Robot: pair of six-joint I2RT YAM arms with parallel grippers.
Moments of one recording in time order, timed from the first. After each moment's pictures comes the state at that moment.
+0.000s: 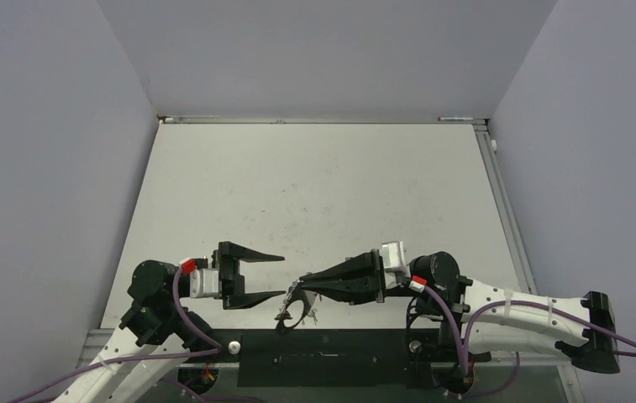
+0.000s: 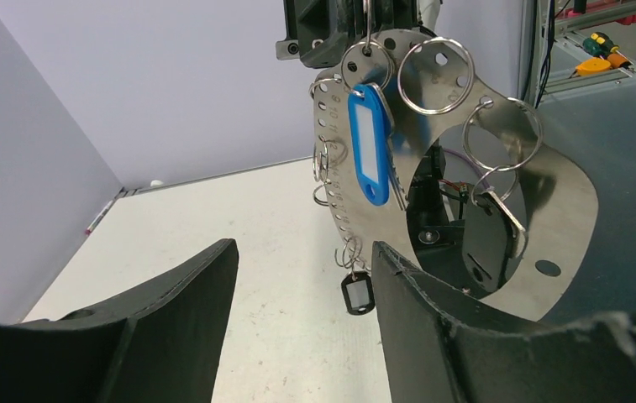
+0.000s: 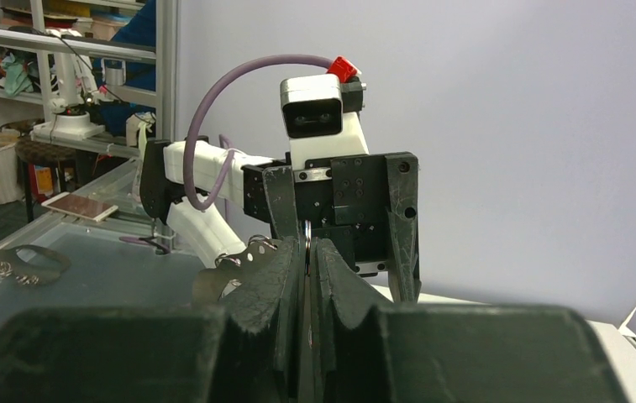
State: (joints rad) left arm -0.68 0.34 0.50 0.18 0.85 -0.01; right arm 1.28 0.86 0.65 0.70 -0.40 0.01
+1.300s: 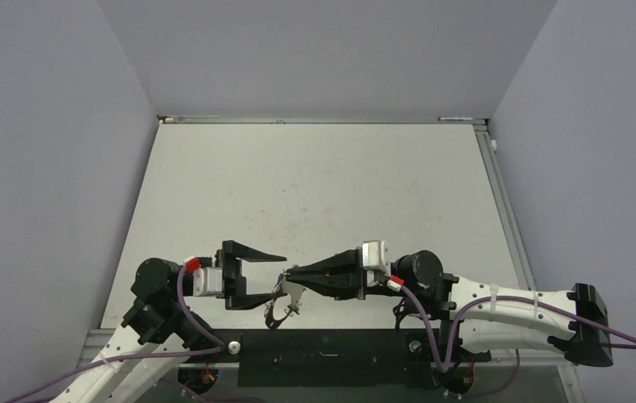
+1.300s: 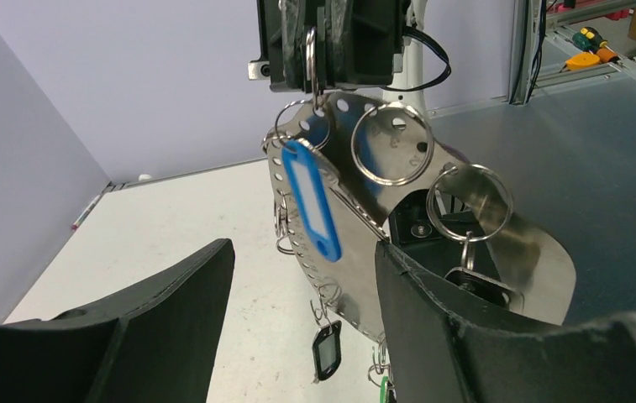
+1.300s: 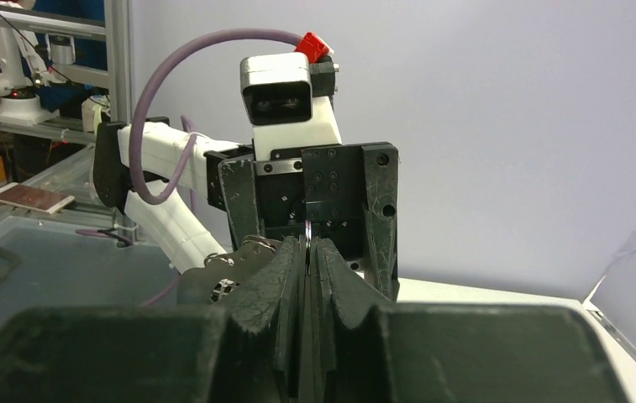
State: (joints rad) left arm -0.68 0.36 0.49 0.18 0.86 -0.02; right arm 1.30 0.95 0.67 0.73 -0.32 -0.05
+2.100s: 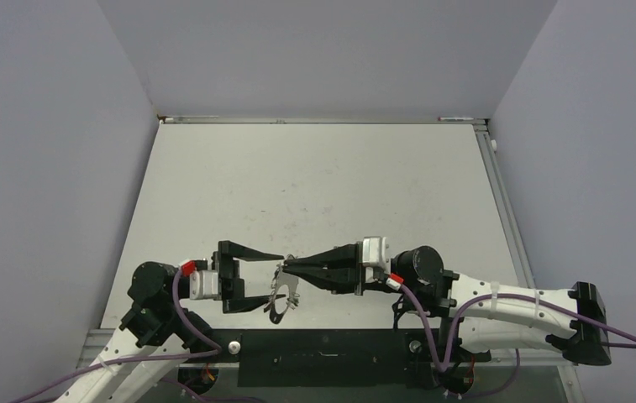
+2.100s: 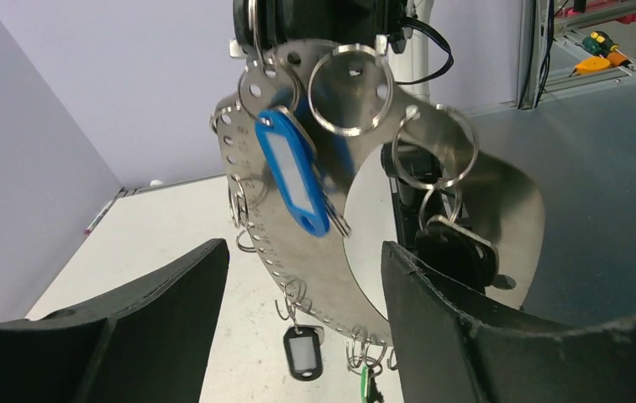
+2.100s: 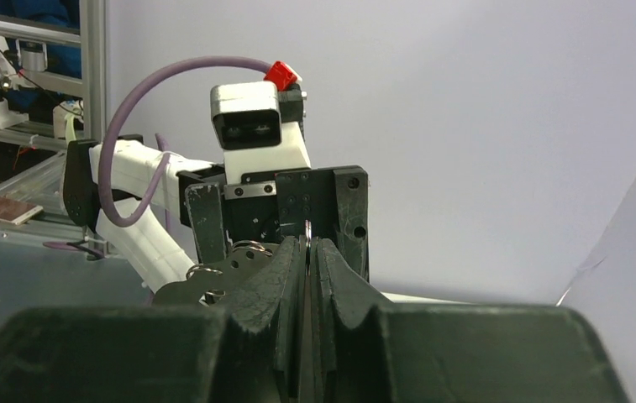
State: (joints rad) left arm -0.68 0.33 0.49 0.18 0.85 -0.01; right arm 1.30 0.97 0.73 0.71 -0.29 -0.10
